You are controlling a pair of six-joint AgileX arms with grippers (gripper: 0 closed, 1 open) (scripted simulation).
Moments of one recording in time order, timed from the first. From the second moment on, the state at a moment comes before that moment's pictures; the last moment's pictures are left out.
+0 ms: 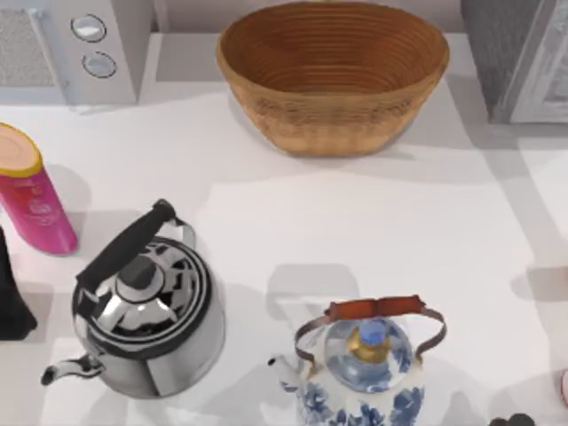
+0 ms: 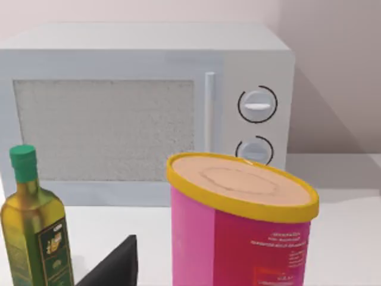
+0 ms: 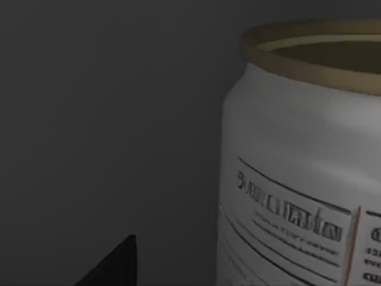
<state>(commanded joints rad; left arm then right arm) 0.00 0.00 0.00 0.00 0.00 0.00 0.18 1.80 2.20 -0.39 0.21 0.01</state>
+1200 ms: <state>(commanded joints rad) 0.00 0.00 0.00 0.00 0.00 0.00 0.18 1.83 2.23 -0.39 0.20 0.01</state>
